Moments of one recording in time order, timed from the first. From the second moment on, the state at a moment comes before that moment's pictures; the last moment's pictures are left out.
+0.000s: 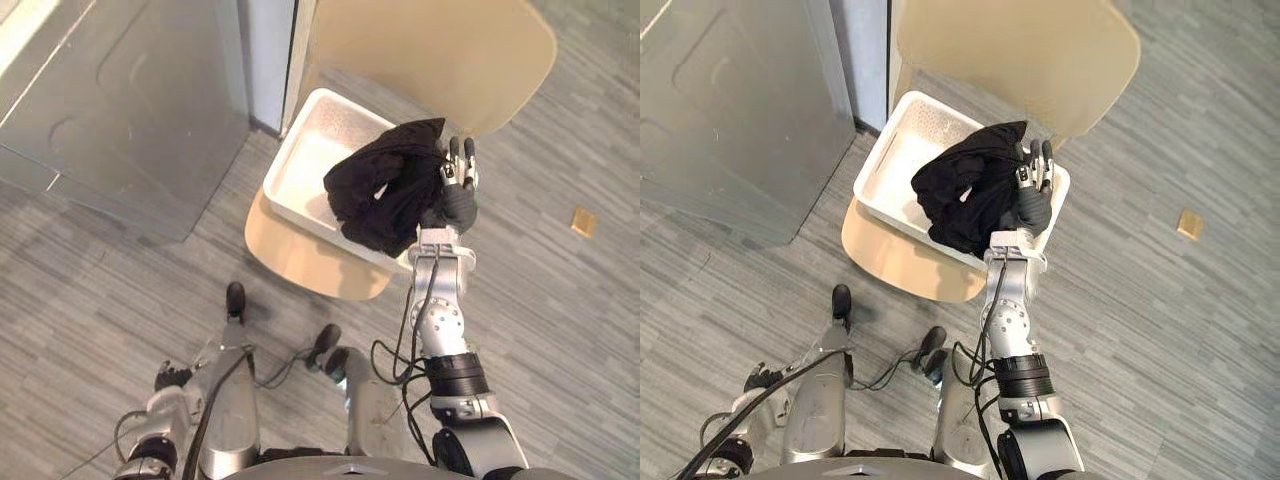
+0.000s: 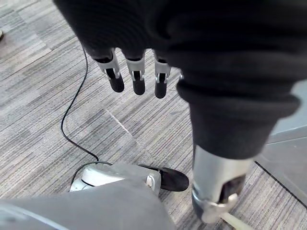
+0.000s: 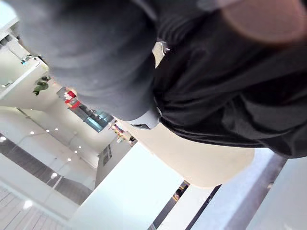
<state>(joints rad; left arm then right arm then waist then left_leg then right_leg) -0.05 0.19 0.13 0.94 -0.27 0.05 0.28 -0.36 -0.06 -0.01 -0.03 1.06 -0.34 -0.19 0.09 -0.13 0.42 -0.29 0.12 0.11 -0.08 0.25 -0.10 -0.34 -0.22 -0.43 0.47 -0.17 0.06</state>
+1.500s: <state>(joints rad) -0.19 0.08 -0.23 -0.05 -0.36 -0.05 0.25 -0.36 -0.05 0.16 -0.10 1.06 -0.22 -0.18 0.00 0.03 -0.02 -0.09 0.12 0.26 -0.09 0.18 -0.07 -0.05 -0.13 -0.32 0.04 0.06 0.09</state>
